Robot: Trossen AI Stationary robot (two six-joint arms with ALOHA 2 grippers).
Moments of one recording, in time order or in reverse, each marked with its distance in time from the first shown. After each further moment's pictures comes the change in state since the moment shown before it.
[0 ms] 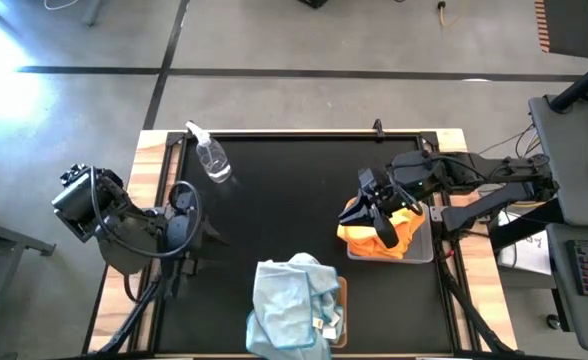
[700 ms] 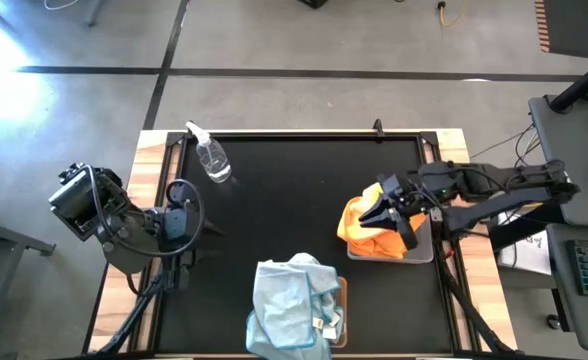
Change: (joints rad) left arm -0.002 -0.015 -0.002 -0.128 -0.056 -0.096; right arm 0.000 -0.287 -0.402 0.184 0.012 -0.023
